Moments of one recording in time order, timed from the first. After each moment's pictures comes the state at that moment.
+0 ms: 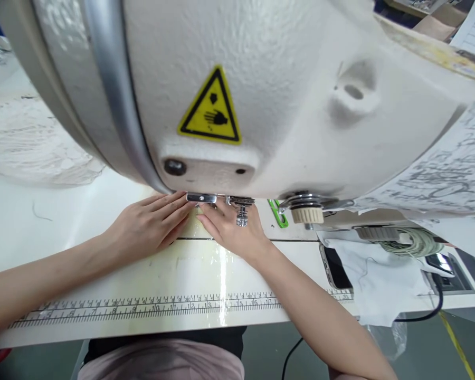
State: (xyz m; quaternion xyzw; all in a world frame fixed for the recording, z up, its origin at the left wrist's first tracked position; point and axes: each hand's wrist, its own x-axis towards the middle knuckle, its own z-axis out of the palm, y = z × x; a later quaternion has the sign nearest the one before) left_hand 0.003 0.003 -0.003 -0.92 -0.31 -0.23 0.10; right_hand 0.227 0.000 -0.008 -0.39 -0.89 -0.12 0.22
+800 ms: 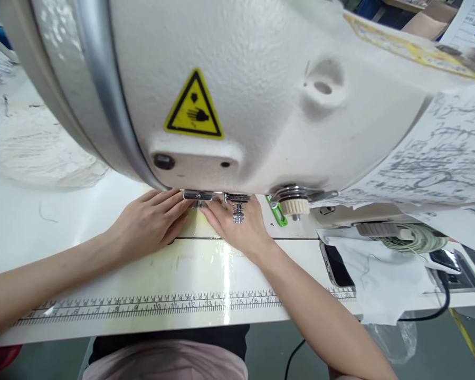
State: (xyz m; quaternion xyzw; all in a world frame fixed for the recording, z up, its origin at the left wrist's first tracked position) left_hand 0.005 0.006 -0.004 -0.91 -0.35 -0.20 0.09; right_hand 0.232 0.004 -0.008 -0.44 -0.87 -0.11 0.17
